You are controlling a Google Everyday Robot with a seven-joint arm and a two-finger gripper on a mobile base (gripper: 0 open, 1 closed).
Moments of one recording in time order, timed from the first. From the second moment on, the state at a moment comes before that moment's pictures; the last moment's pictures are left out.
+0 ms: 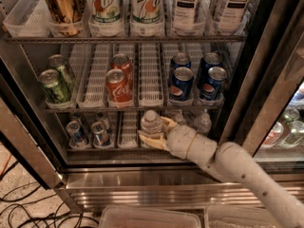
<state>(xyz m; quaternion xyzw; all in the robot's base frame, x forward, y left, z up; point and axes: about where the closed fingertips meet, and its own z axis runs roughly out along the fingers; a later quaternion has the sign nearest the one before) 0.569 -0.012 0.735 -0.39 0.58 0.25 0.67</state>
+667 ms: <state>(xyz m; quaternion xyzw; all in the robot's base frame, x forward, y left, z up) 0.562 -0.021 0.782 -0.43 0.62 0.35 0.55</state>
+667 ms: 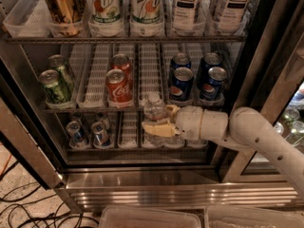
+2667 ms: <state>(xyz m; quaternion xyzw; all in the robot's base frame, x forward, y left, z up) 0.541 -0.004 0.776 -0.44 0.60 0.40 0.53</state>
